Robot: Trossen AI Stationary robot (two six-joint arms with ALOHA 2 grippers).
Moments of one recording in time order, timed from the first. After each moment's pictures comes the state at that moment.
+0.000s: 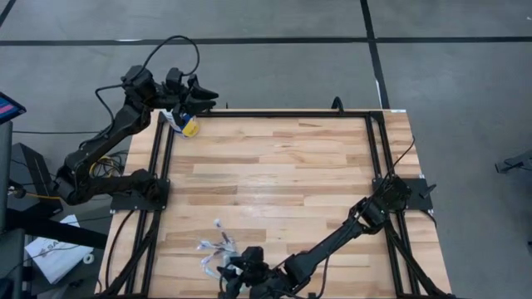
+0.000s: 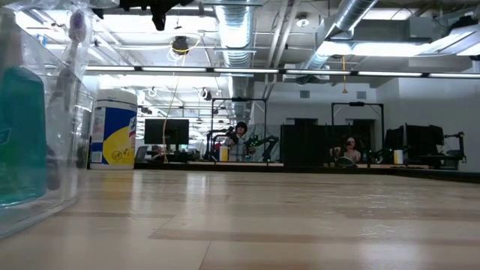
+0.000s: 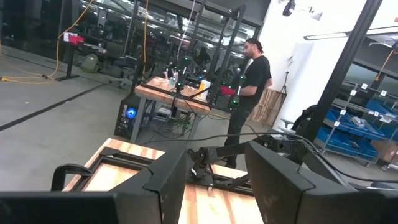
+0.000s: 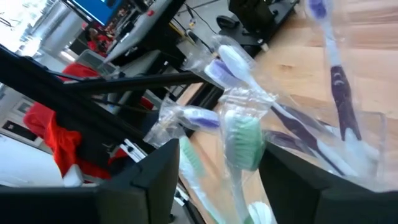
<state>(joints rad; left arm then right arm) 0.92 1.03 0.98 0.21 0.95 -0.40 0.63 2.46 2.11 -0.11 0.86 1.15</state>
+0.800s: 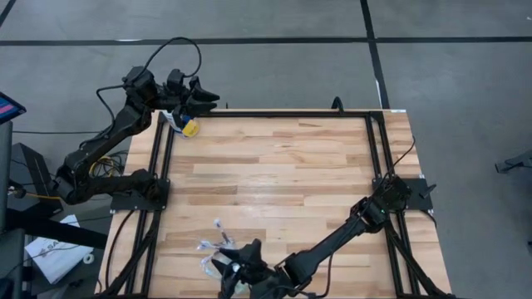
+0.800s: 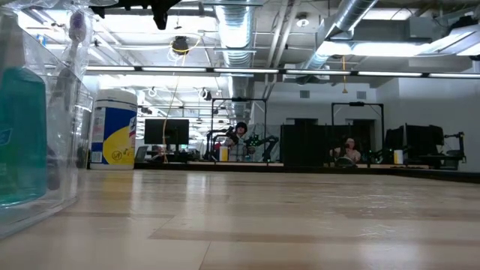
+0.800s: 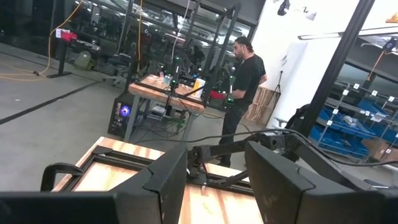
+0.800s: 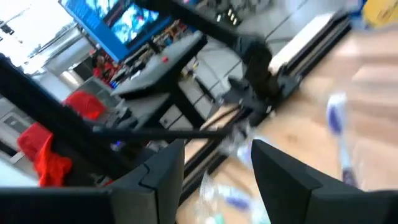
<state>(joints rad) 0.90 1.03 0.98 0.21 0.95 -0.41 0.63 2.45 2.24 -0.08 1.00 0.89</state>
